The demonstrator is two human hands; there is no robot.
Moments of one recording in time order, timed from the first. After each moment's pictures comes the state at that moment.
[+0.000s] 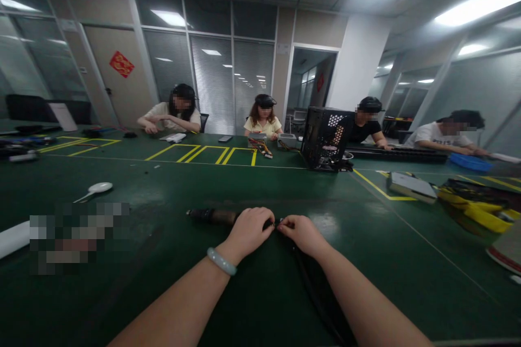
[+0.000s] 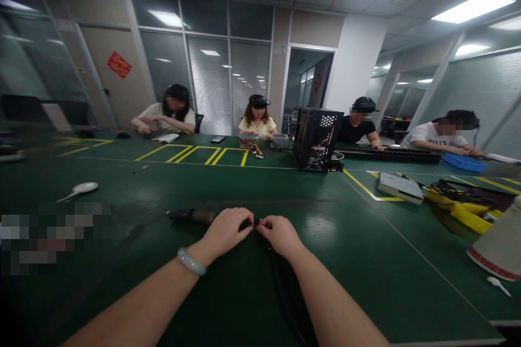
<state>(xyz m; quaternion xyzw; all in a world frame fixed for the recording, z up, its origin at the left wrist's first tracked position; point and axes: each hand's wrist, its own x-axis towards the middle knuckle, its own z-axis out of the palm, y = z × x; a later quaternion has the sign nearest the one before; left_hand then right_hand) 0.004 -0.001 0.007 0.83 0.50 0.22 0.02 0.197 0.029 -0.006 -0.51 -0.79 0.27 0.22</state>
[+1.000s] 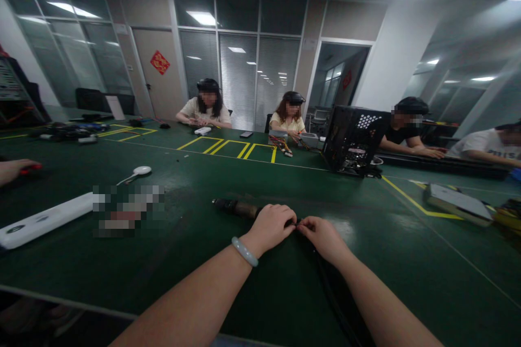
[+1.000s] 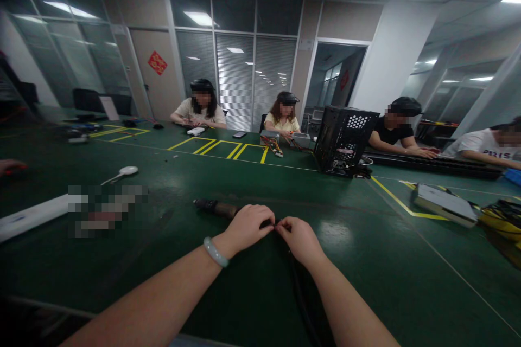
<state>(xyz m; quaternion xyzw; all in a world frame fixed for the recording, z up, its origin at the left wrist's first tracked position) 0.001 -0.003 0.009 0.84 0.49 0.24 0.00 0.191 0.026 -0.004 -0.51 -0.79 0.26 0.22</state>
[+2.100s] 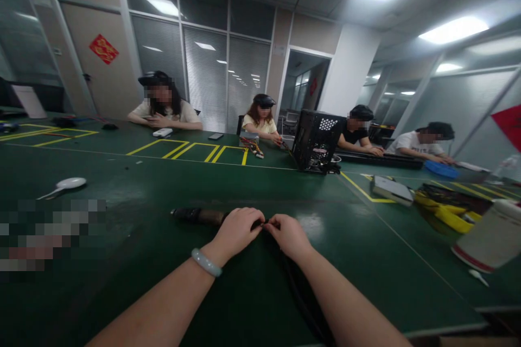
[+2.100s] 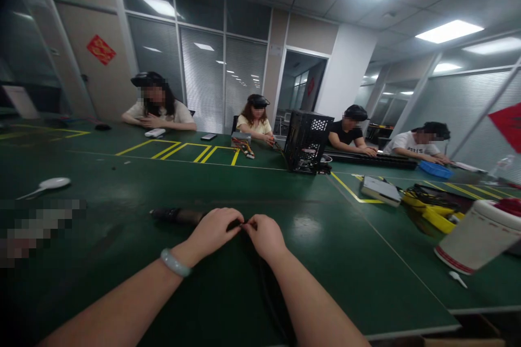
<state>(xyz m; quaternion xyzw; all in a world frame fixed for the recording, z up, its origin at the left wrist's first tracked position) 0.003 -0.001 0.008 0.83 0.49 0.25 0.04 0.187 0.019 -0.004 -0.56 -0.78 0.18 0.22</state>
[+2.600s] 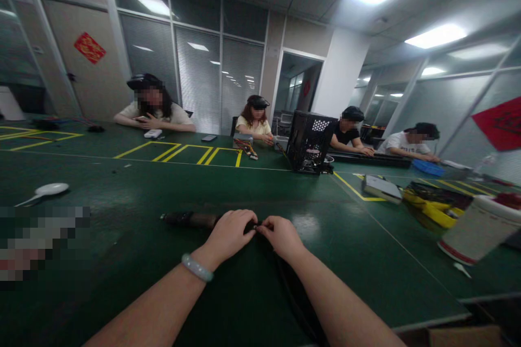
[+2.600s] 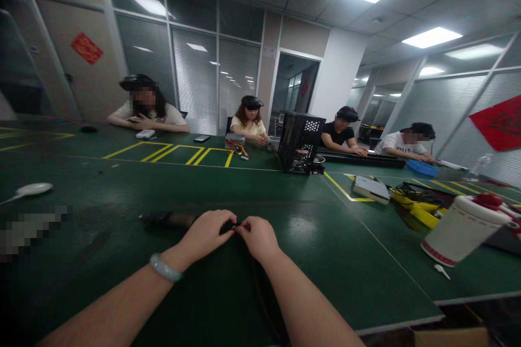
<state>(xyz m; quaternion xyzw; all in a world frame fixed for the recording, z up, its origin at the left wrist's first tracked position) 0.004 0.000 0.008 0.83 0.50 0.24 0.04 0.188 0.021 -0.010 -0.55 -0.78 0.19 0.24</state>
